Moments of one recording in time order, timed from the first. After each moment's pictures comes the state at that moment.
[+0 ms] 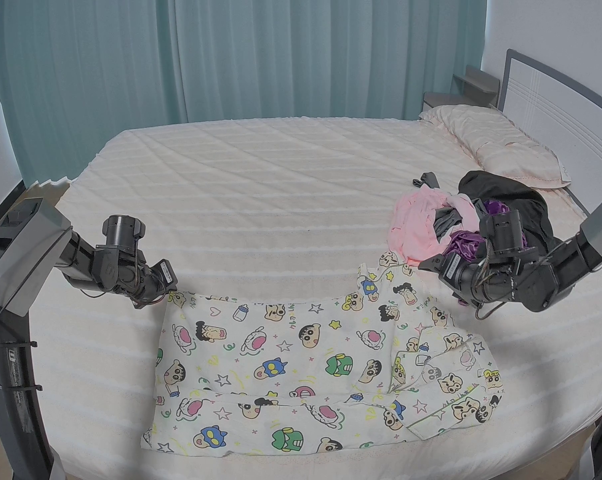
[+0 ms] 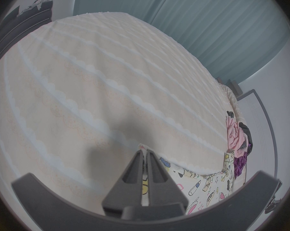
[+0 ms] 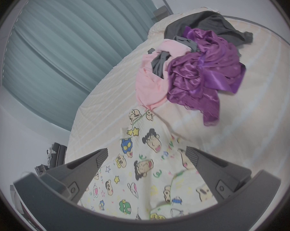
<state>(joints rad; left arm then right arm) 0.00 2.32 -1.33 -0.18 -0.20 -0.56 0.24 2.07 -0.96 -0.48 0.03 0.74</state>
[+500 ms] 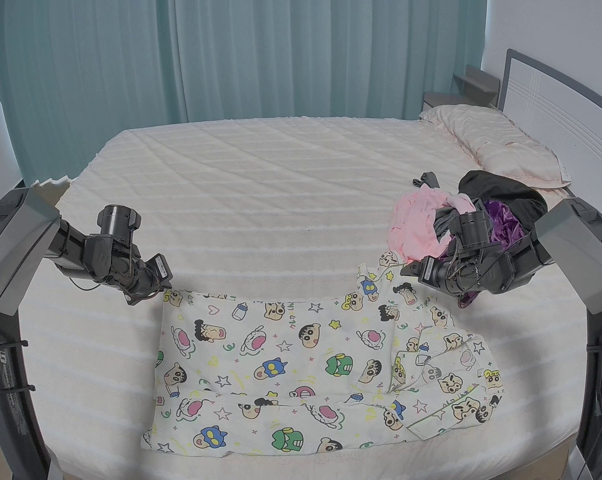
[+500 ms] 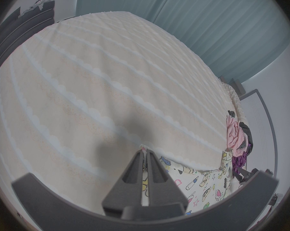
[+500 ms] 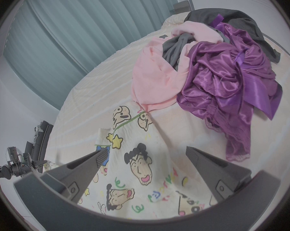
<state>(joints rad) 0.01 2.26 -1.35 -0.06 -0.18 -0.56 0.21 2.36 -1.35 -0.30 0.07 0.51</state>
